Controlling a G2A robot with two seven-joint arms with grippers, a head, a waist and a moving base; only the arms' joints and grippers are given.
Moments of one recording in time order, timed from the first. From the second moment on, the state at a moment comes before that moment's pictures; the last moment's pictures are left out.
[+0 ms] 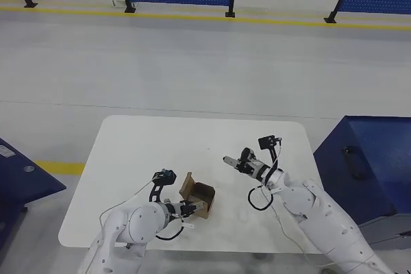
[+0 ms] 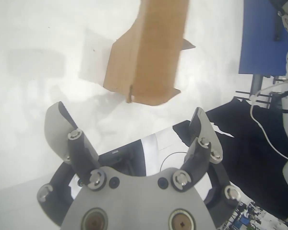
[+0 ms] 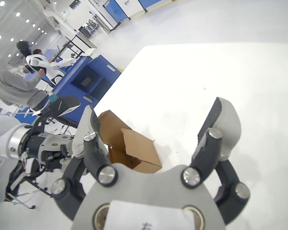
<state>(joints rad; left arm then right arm) 1.25 -1.38 -1.17 -1.81 0.91 0.37 -1.12 -0.93 -0.98 0.93 -1.35 -0.19 -0.31 0.30</state>
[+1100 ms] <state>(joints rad) 1.15 -1.39 -1.08 -1.65 1.02 0.44 -1.11 -0.94 -1.03 0.80 -1.43 -0.81 -0.24 0.35</state>
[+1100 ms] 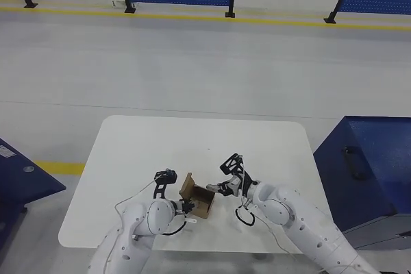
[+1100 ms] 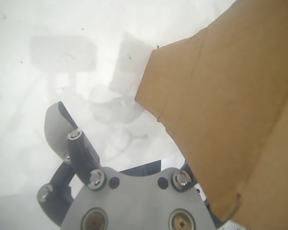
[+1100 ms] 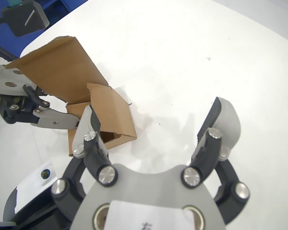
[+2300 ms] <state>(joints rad) 1.18 -1.37 -1.12 -1.77 1.20 0.47 -1.03 -0.98 -1.08 0.84 -1.40 -0.89 -0.27 0.37</state>
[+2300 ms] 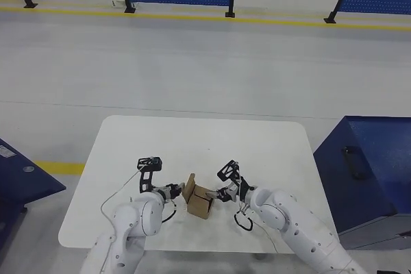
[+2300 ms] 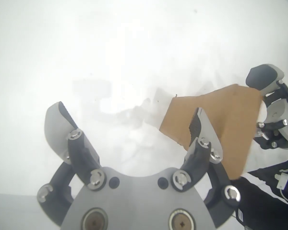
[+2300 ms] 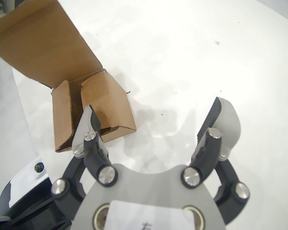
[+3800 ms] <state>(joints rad) 1.15 -1.40 -1.05 -1.70 1.15 0.43 -1.07 -1.12 -1.07 1.01 -1.45 -0.83 -0.35 0.39</state>
